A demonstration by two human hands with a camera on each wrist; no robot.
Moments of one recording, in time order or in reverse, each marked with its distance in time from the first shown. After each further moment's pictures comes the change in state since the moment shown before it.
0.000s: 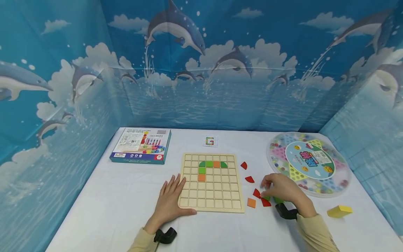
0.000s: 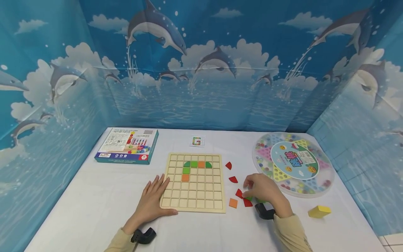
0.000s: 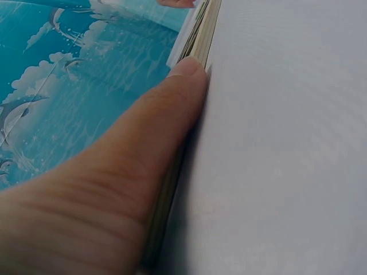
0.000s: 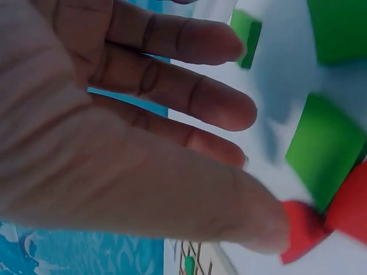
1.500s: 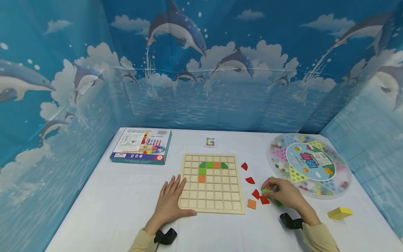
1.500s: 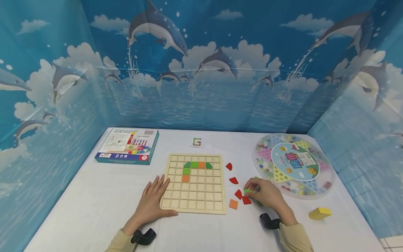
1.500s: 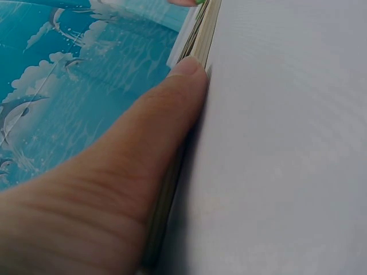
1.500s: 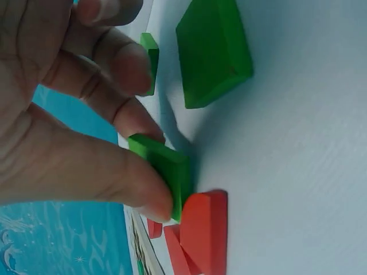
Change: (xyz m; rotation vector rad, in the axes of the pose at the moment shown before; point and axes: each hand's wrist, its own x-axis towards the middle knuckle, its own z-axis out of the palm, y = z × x) left_hand 0.001 0.000 -0.002 -0.009 0.002 0.002; right_hand -0.005 0.025 0.021 0.117 0.130 -0.017
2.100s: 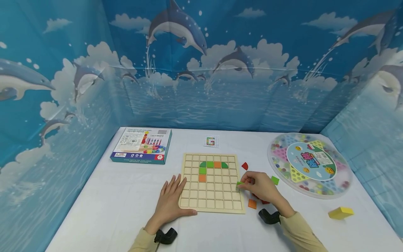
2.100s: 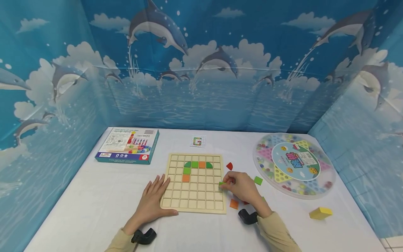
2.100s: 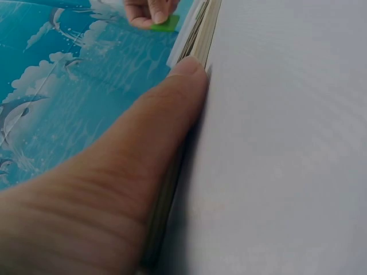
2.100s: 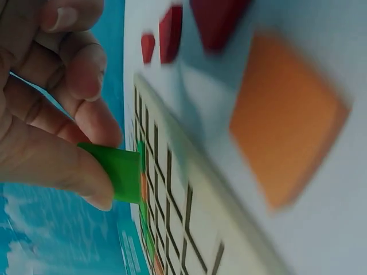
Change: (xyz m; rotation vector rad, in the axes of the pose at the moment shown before) left_hand 0.000 0.000 0.001 0.000 -0.009 -0.005; right_hand 0.028 -0.057 0.030 0.067 0.121 -0.215
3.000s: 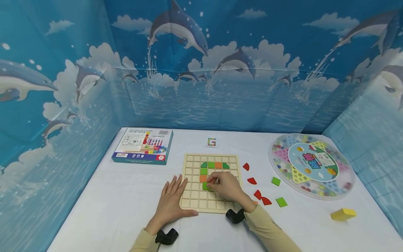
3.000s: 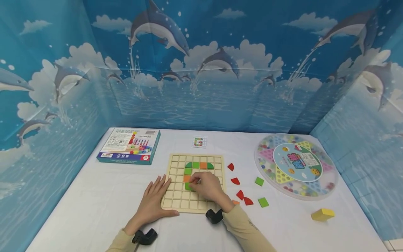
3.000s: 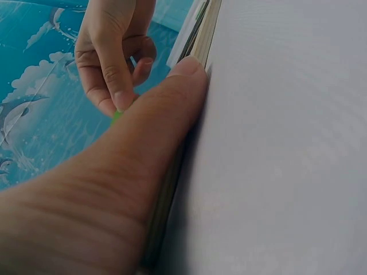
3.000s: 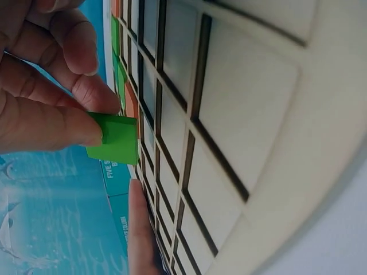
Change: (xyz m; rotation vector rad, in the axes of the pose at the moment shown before) left_hand -0.001 0.002 -0.002 0.001 0.006 0.000; right_hand 0.042 -0.064 0.072 0.070 -0.062 -0.102
